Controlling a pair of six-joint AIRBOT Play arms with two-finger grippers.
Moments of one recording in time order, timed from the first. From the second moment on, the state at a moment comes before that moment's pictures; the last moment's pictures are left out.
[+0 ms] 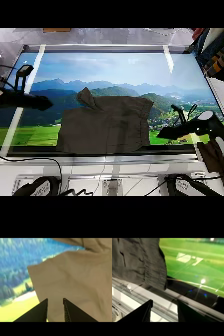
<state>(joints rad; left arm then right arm) 0.23 -1.10 1.16 1.14 -1.29 -1.04 -0.34 -1.18 0.66 -0.98 1.37 0.96</state>
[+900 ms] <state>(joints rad) 0.44 -1.00 0.94 1.10 -1.32 -1.01 -0.34 -1.35 0.43 -0.68 1.18 0.91</state>
